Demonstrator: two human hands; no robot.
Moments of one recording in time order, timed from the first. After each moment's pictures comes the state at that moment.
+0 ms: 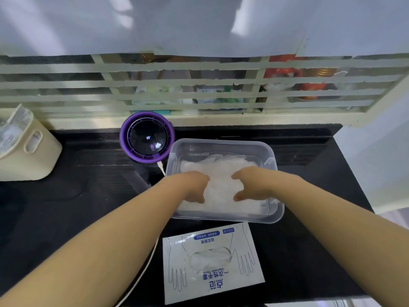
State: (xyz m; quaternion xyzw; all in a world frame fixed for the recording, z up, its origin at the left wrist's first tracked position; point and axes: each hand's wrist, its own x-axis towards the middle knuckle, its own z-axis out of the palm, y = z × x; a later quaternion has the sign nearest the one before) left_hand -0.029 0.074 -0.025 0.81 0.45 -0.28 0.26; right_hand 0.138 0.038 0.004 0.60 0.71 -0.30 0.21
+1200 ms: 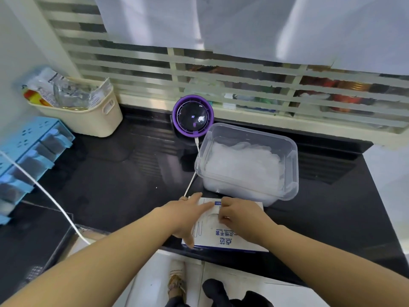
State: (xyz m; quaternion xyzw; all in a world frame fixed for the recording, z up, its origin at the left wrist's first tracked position) left_hand -0.101 -0.080 -0.030 0.77 0.51 -0.28 0.26; right_hand 0.085 -0.079 -0.048 0.42 0.89 -0.19 0.04
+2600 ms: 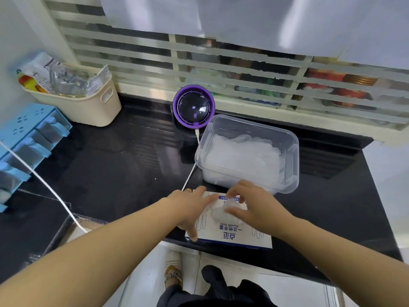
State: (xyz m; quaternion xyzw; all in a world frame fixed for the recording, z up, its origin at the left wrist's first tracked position) left_hand -0.092 -0.077 -0.038 0.80 0.48 -0.29 0.21; right_hand 0.107 -0.084 -0.026 0.49 0.82 -0.29 -0.07
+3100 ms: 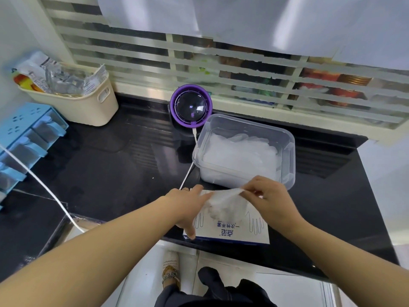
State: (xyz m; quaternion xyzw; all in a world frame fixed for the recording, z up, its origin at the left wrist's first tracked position) left_hand -0.088 -0.081 -0.031 0.80 0.49 -0.30 0.19; right_hand 0.122 -0.091 -0.019 0.55 0.73 -0.32 -0.26
